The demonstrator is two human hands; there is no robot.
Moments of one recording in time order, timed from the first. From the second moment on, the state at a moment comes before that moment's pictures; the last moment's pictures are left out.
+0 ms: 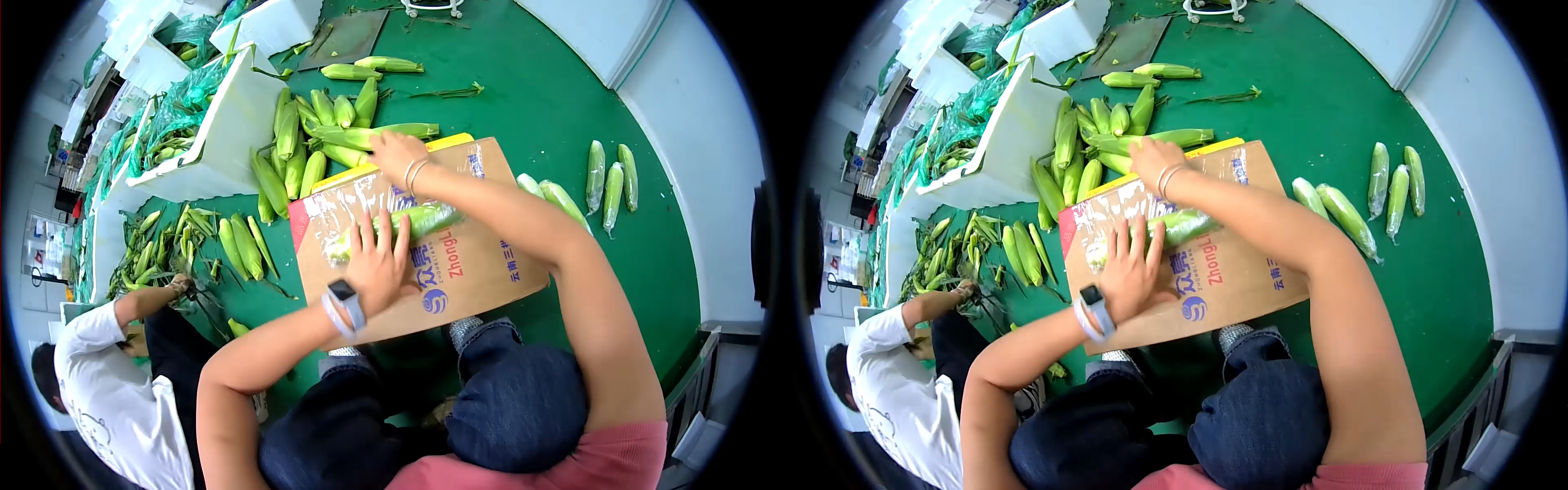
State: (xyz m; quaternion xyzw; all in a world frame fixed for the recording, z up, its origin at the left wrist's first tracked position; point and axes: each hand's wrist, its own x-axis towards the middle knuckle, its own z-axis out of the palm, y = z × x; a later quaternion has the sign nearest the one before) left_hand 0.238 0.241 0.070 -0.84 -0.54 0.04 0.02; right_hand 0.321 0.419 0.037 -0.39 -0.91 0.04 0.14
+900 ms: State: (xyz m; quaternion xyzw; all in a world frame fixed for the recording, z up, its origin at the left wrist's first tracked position) left_hand 0.106 0.162 0.105 -0.47 0.05 -0.18 -0.87; right_hand 0.397 0.352 -0.025 -0.34 -0.90 0.06 0.27
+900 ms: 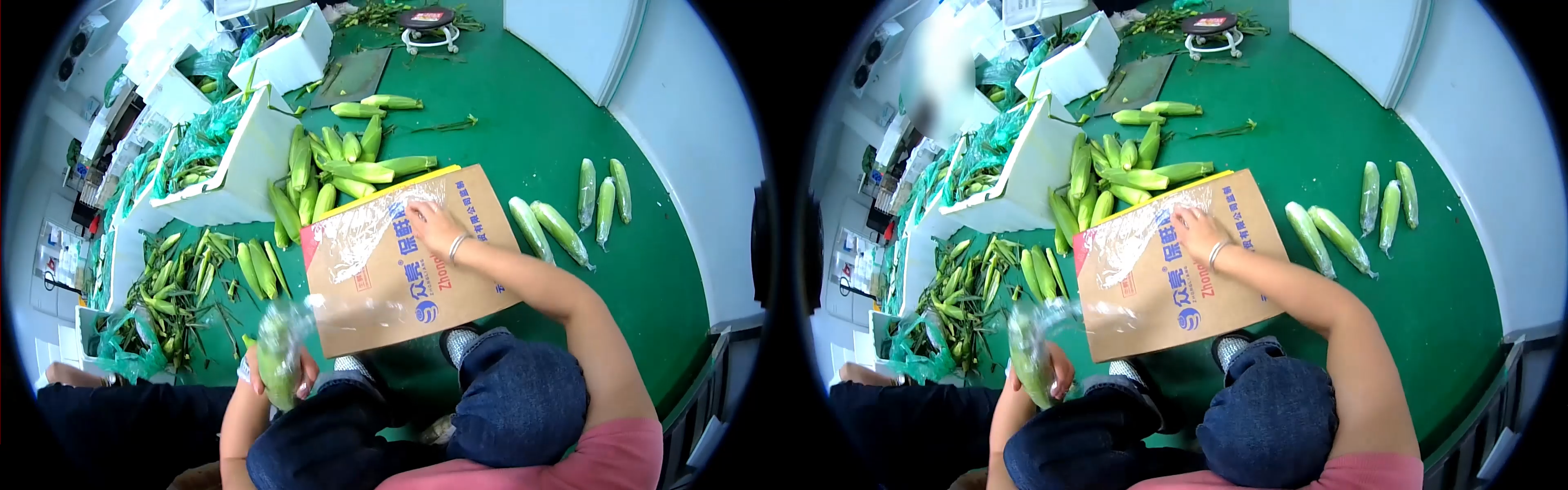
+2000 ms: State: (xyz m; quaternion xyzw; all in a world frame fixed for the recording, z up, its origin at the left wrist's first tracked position) left_hand 0.178 0.146 0.108 -0.35 -0.30 -0.18 -0.87; right_hand 0.399 0.226 0.095 -0.08 -0.90 -0.09 0.41
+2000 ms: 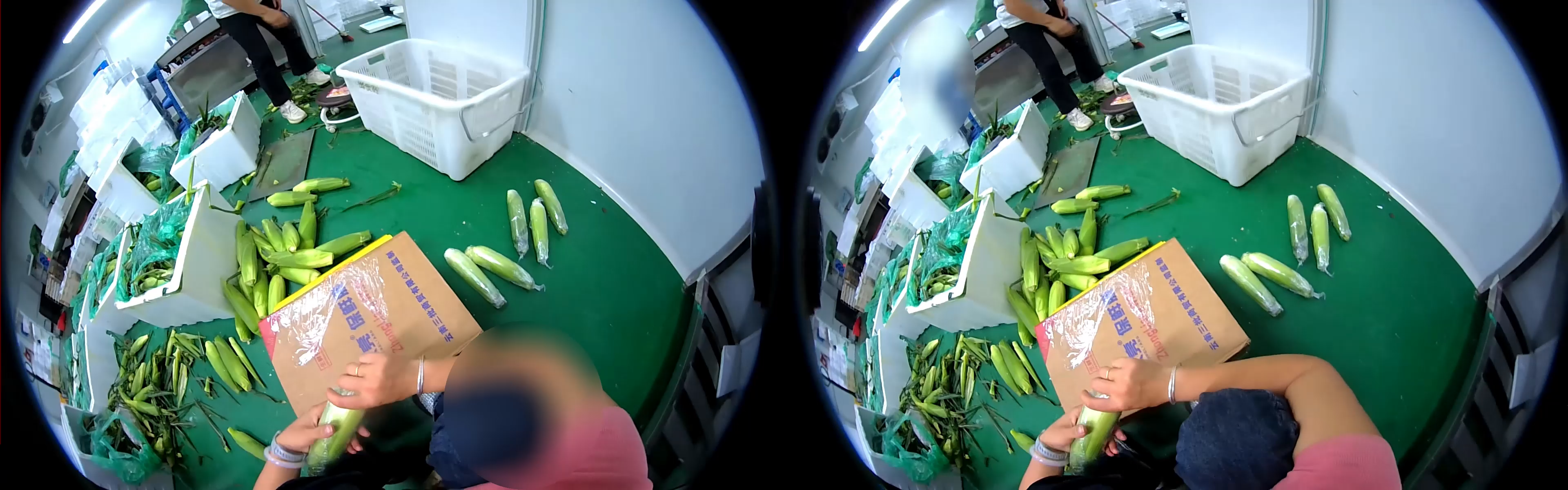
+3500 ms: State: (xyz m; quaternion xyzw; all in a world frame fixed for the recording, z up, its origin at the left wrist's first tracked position) left_hand 0.128 0.298 0.064 -0.60 -0.60 -0.38 -0.37; right_hand 0.432 0.339 0.035 -0.50 -0.84 0.20 -0.06
